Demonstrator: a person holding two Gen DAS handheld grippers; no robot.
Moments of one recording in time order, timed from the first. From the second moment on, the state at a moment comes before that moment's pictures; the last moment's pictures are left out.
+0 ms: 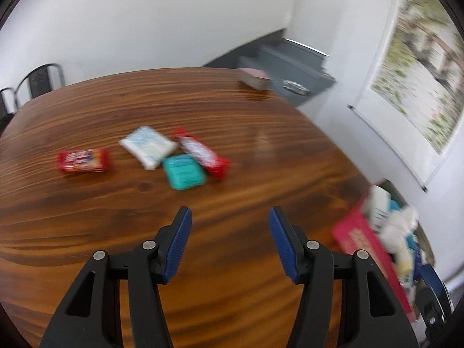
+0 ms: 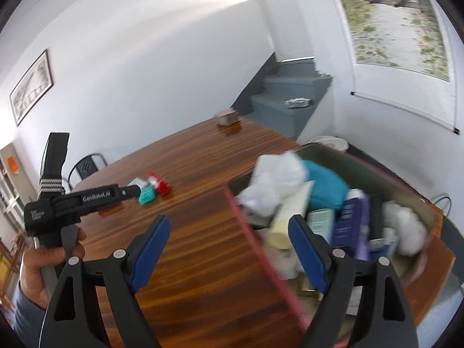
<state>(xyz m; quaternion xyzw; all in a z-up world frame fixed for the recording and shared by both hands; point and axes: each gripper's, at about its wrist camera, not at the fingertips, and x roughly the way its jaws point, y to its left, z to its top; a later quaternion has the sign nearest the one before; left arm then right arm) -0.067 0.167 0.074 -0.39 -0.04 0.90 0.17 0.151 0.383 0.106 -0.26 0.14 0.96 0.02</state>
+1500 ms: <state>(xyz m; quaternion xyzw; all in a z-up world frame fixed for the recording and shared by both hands) -0.228 -0.020 0.013 -0.44 -0.22 0.87 -0.02 -0.001 0.286 0.064 -0.34 0.09 0.93 -0.05</state>
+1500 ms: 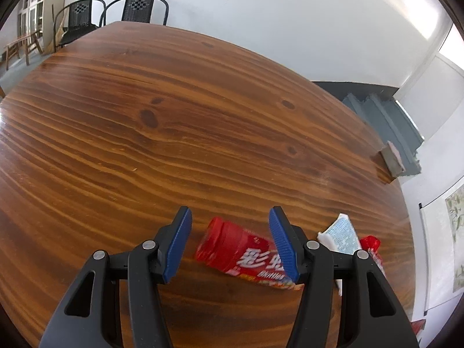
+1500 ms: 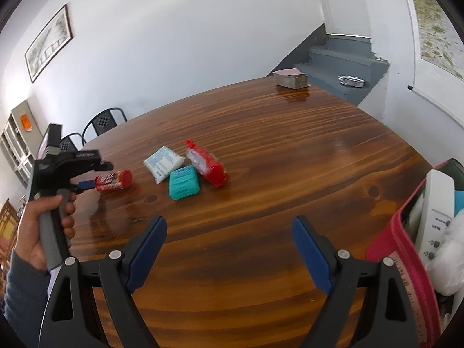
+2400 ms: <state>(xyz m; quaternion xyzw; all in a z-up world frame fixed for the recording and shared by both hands) -0.139 0.034 0.019 -0.48 -0.07 0.87 0.06 0.006 0.278 0.068 -0.34 0.08 0.94 -0.07</state>
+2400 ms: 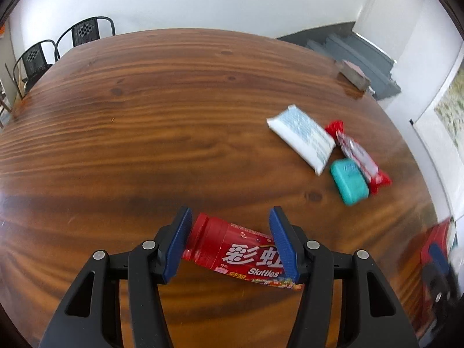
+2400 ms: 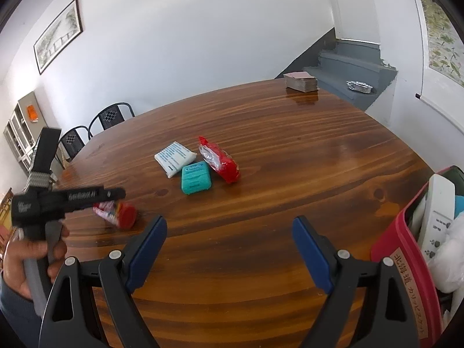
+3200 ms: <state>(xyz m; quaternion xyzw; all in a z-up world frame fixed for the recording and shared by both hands) -0.100 0.033 0.019 -0.48 -0.26 0.84 0.00 0.012 0.287 0.073 -0.32 0.10 0.94 -0.06</state>
